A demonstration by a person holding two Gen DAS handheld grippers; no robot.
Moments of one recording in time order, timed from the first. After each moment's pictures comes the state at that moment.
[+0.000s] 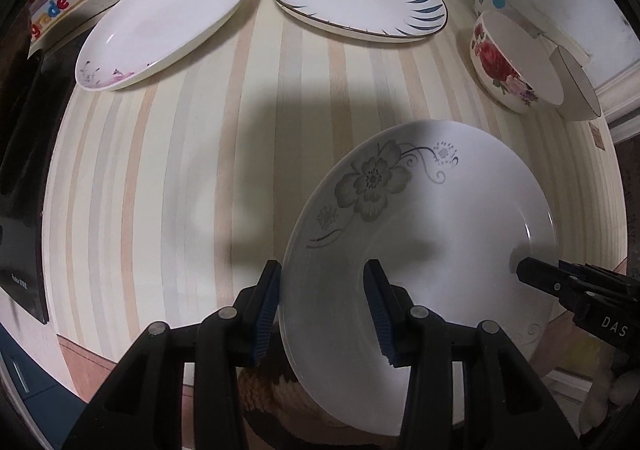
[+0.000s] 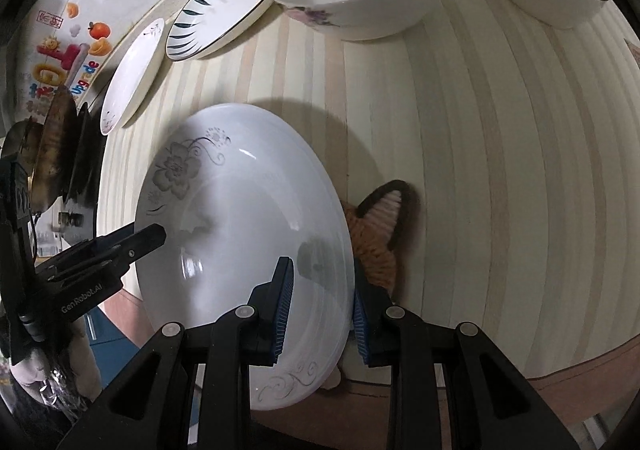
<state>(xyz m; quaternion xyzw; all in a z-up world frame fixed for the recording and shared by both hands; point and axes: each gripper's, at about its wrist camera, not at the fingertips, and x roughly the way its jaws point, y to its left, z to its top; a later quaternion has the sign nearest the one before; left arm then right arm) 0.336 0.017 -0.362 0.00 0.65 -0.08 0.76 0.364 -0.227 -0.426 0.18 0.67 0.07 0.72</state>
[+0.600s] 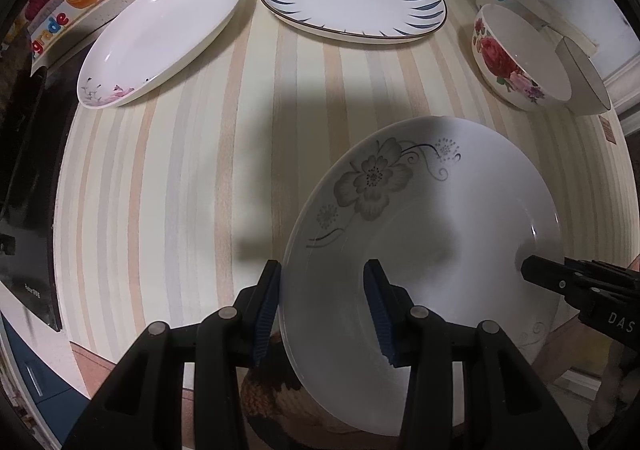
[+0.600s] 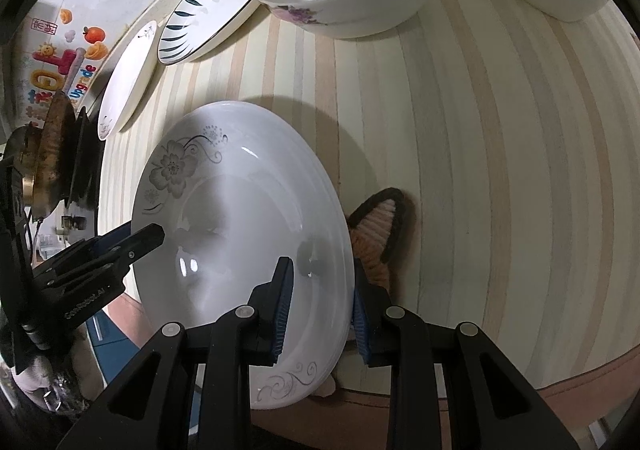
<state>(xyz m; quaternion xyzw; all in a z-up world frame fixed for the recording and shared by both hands) 0.340 -0.013 -0.358 0.03 0.65 -0.06 0.76 0.372 -0.228 -0.431 0.20 0.68 0.08 0.71</state>
